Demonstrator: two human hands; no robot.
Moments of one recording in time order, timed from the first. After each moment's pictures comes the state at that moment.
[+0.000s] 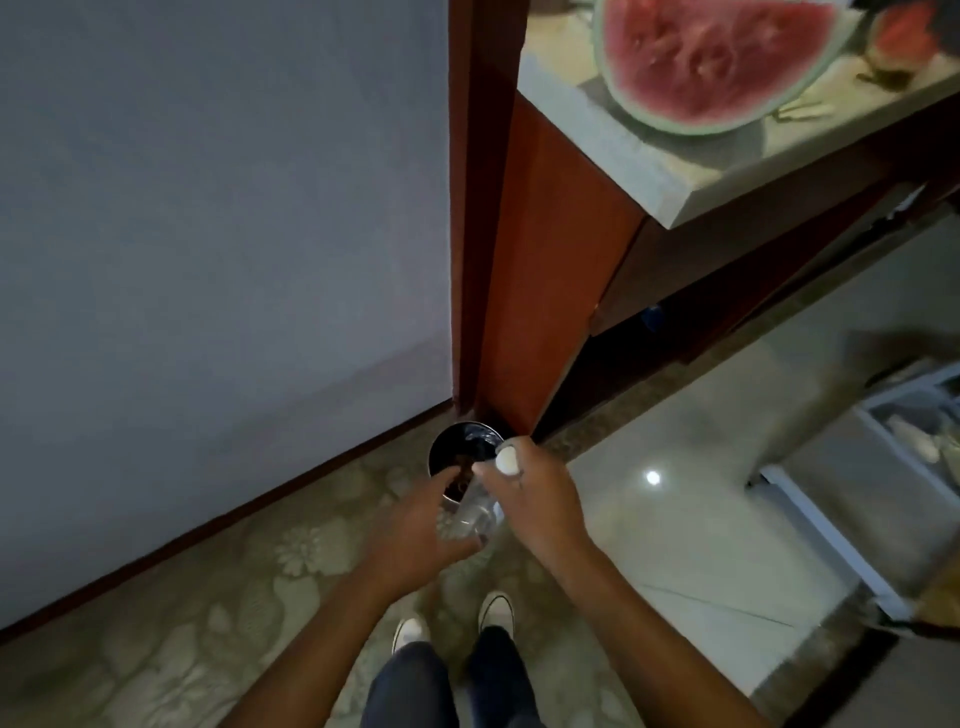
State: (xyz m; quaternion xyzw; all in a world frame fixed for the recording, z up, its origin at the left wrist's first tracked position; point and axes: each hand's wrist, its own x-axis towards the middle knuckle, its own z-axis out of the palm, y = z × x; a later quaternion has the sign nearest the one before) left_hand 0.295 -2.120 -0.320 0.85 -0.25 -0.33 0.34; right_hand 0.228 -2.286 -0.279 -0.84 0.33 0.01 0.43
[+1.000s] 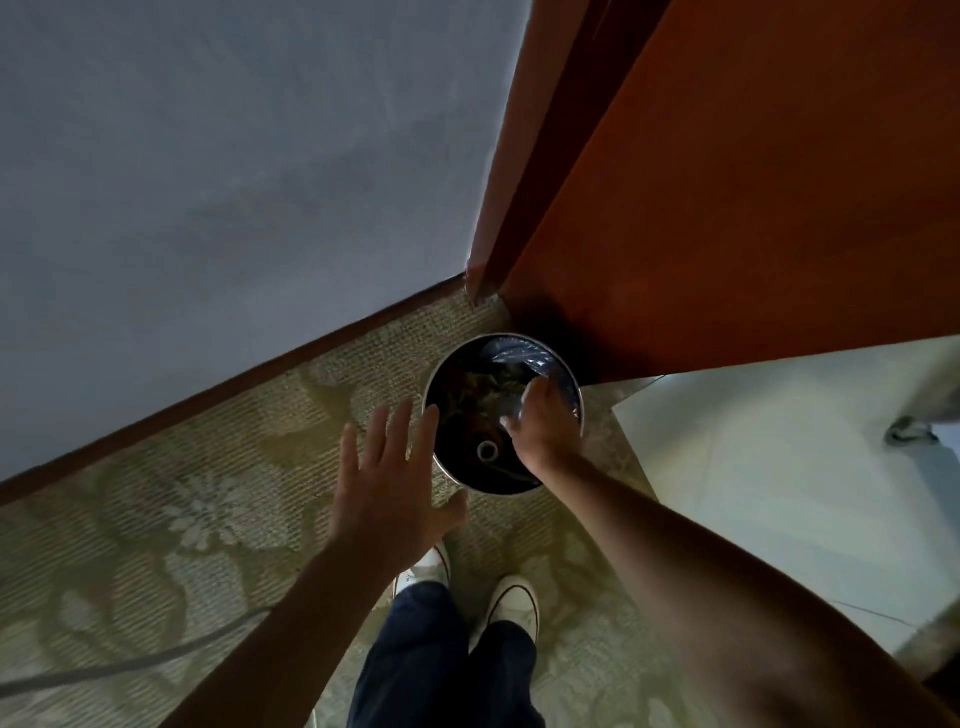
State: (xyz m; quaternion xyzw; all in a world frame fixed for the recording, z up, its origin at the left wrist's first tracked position) left_hand 0.437 -2.155 -0.762 0.90 -0.33 -0.28 0.03; right_hand 0.398 -2.364 -0.849 -0.88 0.34 0.23 0.23
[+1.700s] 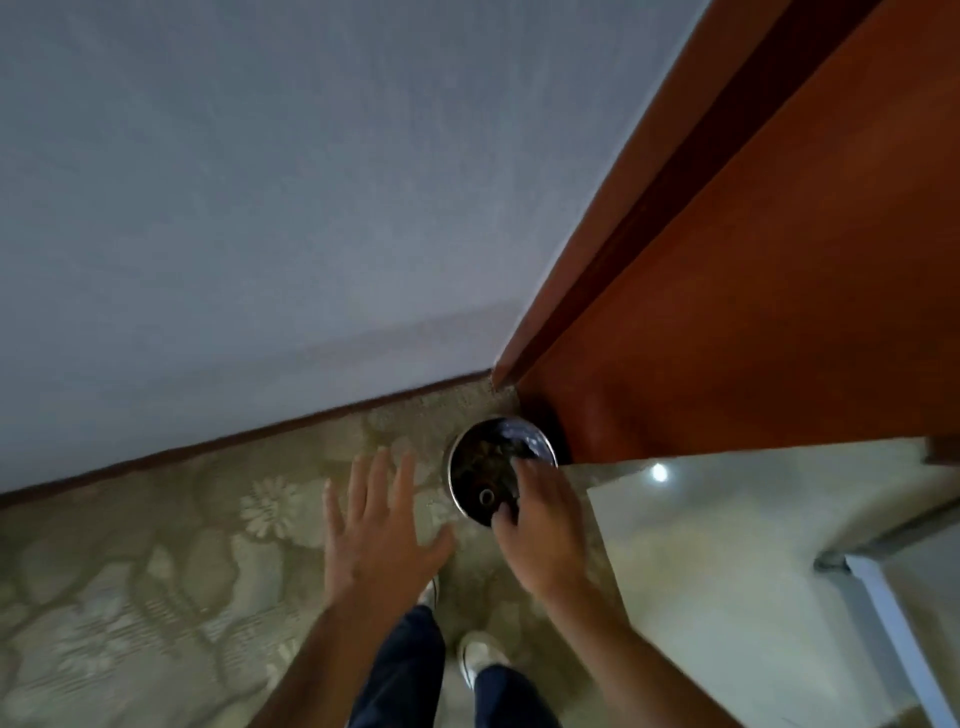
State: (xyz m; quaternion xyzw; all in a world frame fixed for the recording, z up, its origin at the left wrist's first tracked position) left_hand 0.411 -2.118 -0.531 0.96 -0.12 -0.24 0.08; right_hand 0.360 -2.307 -0.569 -0.95 0.21 0.13 0.19
